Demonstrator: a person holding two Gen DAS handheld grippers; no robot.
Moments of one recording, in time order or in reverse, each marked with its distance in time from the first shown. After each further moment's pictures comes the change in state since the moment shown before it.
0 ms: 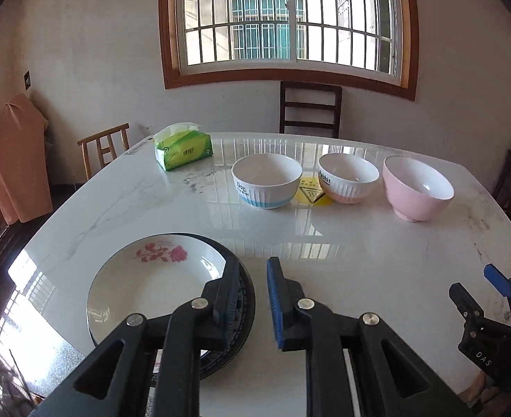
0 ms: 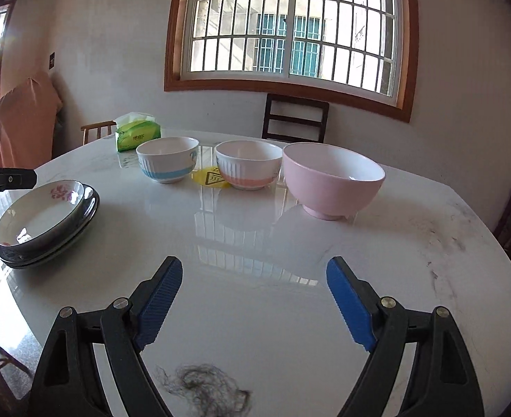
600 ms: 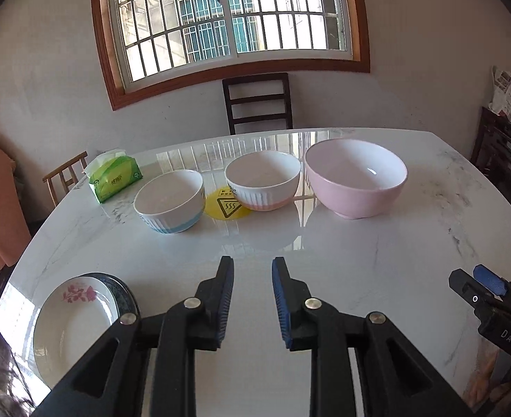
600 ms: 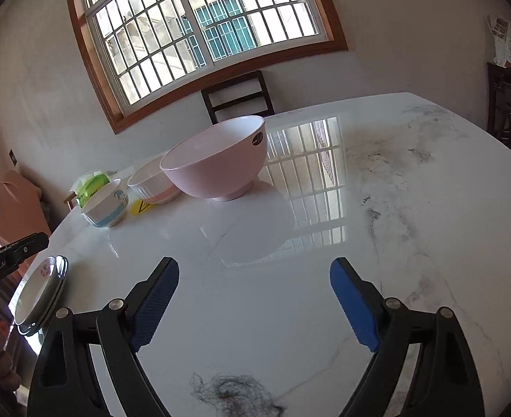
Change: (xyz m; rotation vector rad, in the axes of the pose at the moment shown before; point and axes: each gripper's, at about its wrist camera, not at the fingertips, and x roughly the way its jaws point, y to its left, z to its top) left arm 0.041 -0.129 0.023 0.190 0.028 -0.072; right arm 0.011 -0.140 -0.022 0.420 0.071 0.072
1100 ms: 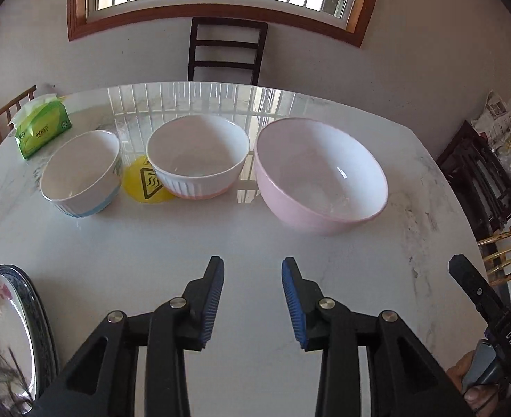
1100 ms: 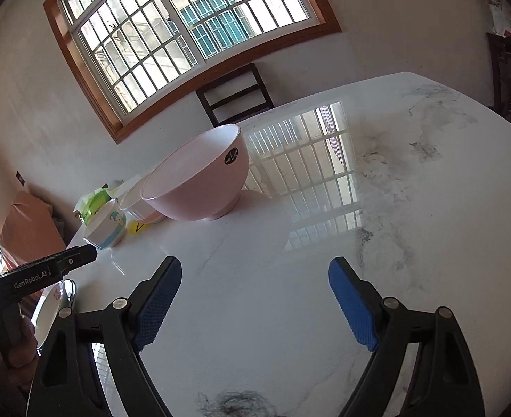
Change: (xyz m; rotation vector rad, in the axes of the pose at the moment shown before) left arm 0.088 -0.014 0.058 -0.188 0.275 -0.278; right arm 0.019 -0.034 0.052 0.075 0.034 0.075
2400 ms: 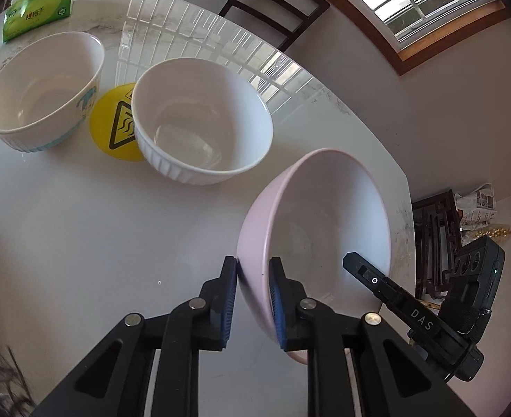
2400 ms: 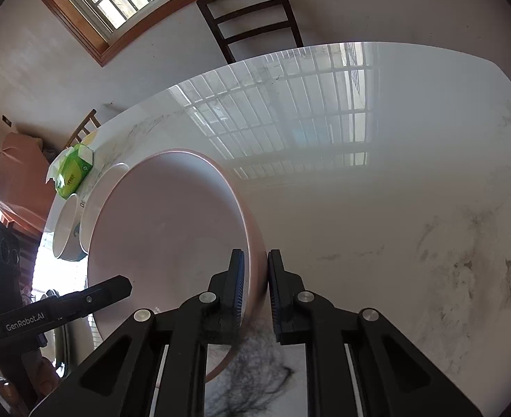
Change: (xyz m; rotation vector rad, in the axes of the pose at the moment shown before) left arm 0.043 0.041 0.027 -0.385 0.179 -0.198; right arm 0.158 0.028 0.105 -0.061 0.488 0.000
